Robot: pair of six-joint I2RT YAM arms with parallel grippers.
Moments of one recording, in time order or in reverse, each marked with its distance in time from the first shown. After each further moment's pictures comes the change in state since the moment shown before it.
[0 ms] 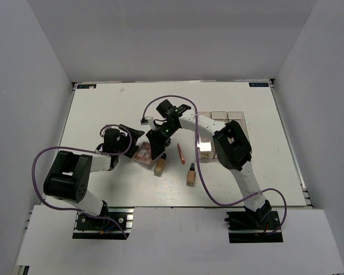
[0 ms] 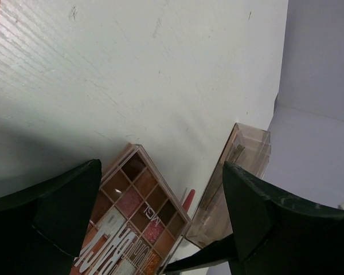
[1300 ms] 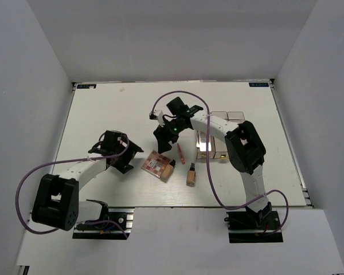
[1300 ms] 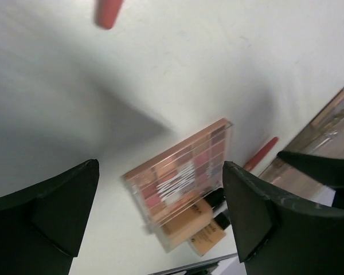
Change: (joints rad) left arm -0.038 -0.249 0.104 -0.734 -0.010 0.099; right arm -0.052 -0.165 -0.220 0.215 0.182 -0.068
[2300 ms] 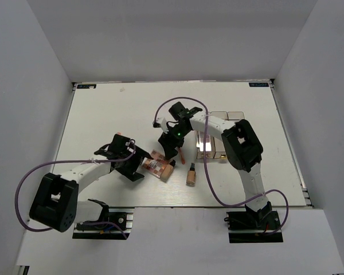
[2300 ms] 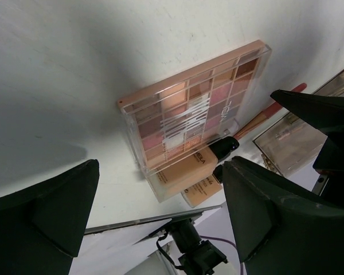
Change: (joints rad) left arm -0.120 -0.029 -0.002 -0.126 0.121 -0.184; right arm -0.024 0.043 -0.023 -0.129 0.044 -0.141
